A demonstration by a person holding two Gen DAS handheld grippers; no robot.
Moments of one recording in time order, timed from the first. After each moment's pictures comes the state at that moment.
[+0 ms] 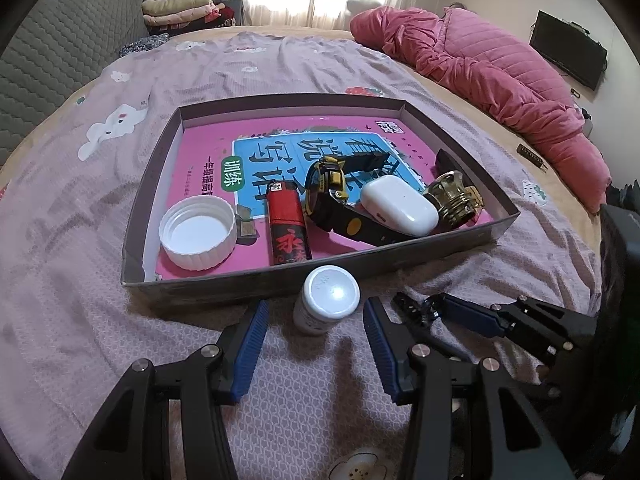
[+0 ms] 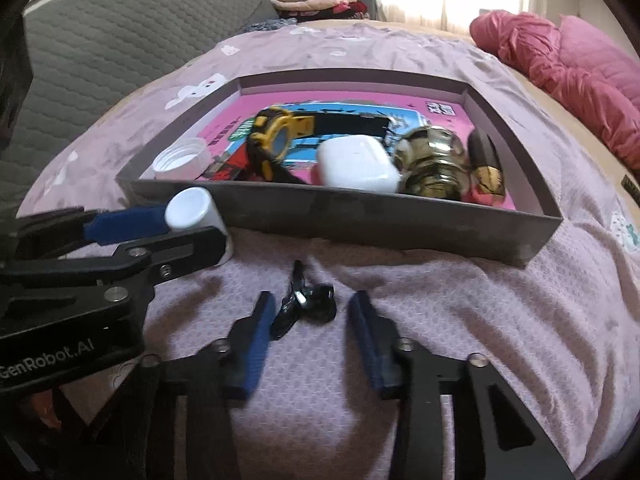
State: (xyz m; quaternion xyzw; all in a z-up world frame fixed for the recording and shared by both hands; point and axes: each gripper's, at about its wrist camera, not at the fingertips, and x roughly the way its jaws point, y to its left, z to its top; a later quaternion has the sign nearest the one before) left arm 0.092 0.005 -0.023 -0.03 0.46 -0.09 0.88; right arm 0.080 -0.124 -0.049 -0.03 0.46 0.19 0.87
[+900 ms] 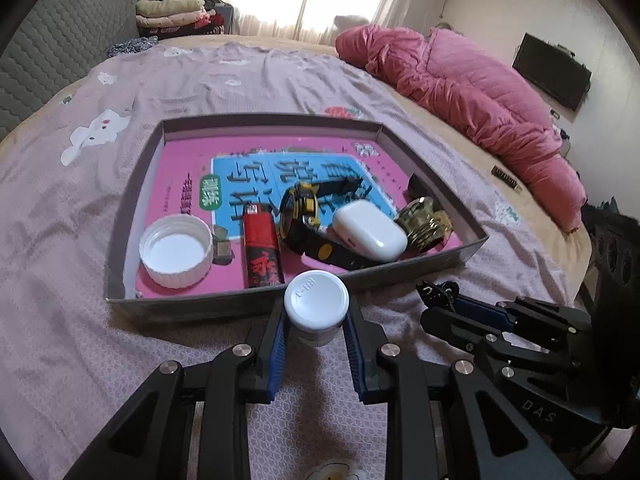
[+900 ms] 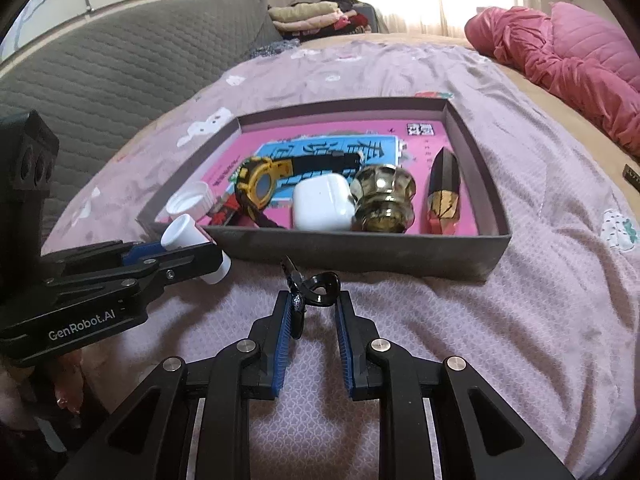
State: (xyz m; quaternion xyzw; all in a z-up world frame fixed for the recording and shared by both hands) left arm 0.091 0.008 -0.008 -0.08 0.43 -0.13 0.89; right arm 0.076 -0.161 -0.016 0.01 0.43 0.23 0.88
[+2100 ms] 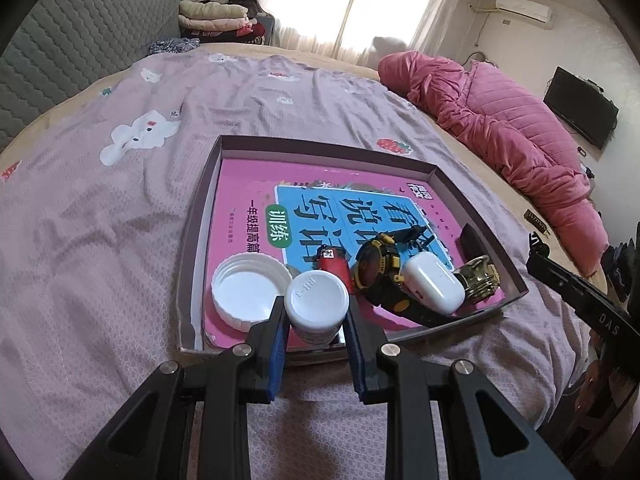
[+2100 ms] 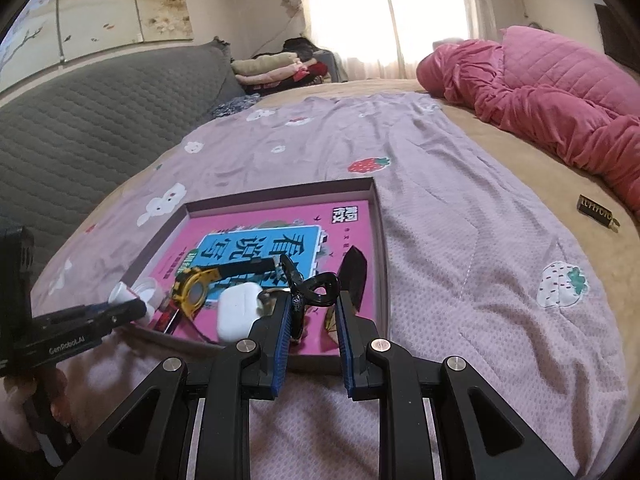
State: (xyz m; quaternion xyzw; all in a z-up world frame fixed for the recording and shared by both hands) left arm 0.118 0.050 -0.009 -0.11 0.41 -0.08 0.90; right arm 0.114 -0.215 0.025 0.04 0.36 0.15 0.92
